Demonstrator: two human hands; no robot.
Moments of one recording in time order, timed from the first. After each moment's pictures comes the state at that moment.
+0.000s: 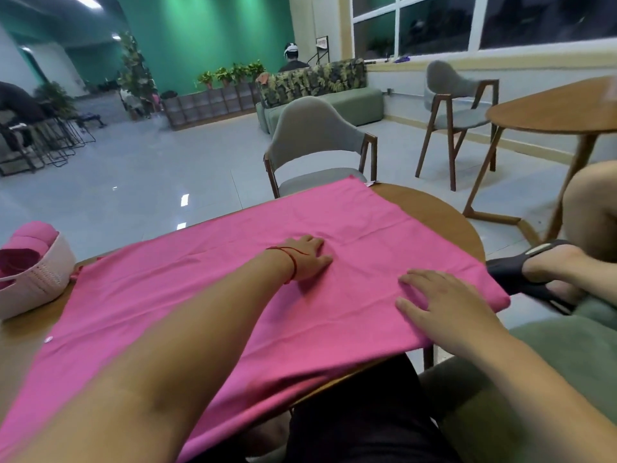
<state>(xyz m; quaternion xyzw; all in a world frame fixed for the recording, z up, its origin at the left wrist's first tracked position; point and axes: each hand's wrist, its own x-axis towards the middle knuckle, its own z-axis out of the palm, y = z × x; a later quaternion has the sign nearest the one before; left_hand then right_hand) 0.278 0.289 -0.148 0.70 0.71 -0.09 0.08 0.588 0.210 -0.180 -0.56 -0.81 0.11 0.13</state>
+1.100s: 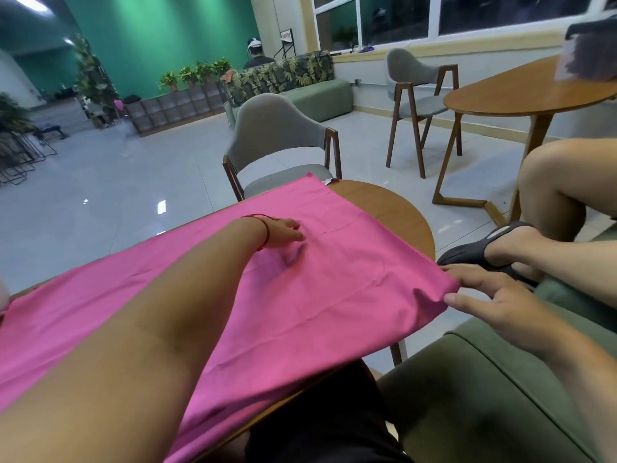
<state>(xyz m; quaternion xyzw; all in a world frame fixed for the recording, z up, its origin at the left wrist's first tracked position) 0.320 0.380 -0.117 0.66 0.72 -0.13 0.18 0.736 0.235 -0.198 -0.45 -0.70 0.43 0.35</state>
